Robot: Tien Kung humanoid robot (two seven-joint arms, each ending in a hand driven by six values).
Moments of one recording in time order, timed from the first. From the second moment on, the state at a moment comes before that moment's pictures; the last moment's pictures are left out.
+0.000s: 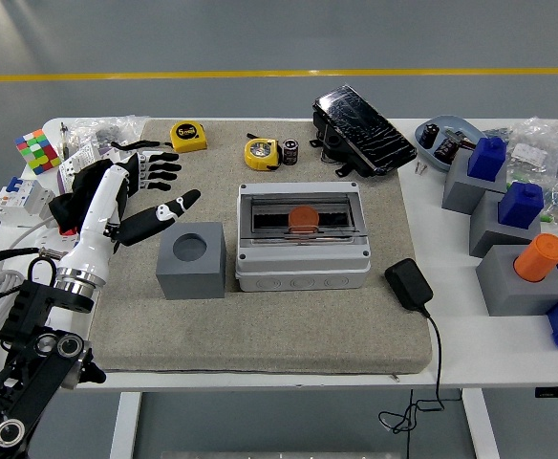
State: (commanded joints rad) left arm -0.07 0.11 -1.26 -1.47 1.53 0.22 -0.20; right arm 0.05 -0.04 1.54 0.18 -1.52 0.08 -0.26
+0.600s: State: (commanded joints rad) left arm -0.08 0.11 -1.26 -1.47 1.53 0.22 -0.20; right arm 0.05 -0.04 1.54 0.18 -1.52 0.08 -0.26
